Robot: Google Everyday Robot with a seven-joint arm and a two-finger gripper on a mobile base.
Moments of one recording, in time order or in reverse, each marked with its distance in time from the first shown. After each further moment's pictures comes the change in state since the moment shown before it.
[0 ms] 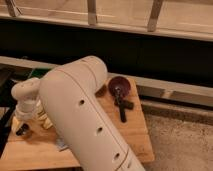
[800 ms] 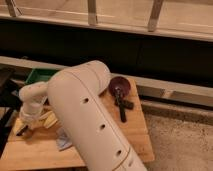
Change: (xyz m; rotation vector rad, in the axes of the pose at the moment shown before) arm 0.008 -0.011 0.017 -0.068 -0.007 0.041
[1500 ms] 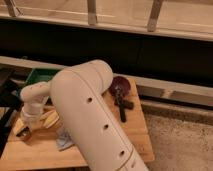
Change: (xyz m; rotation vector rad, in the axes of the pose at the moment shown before) arm 0.005 -0.001 -0.007 -0.007 -0.017 -0.014
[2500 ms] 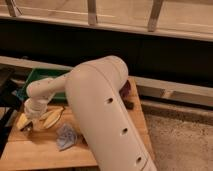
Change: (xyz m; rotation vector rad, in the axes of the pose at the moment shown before) arm 0.004 -0.010 -0.054 -0.005 -0.089 -0.009
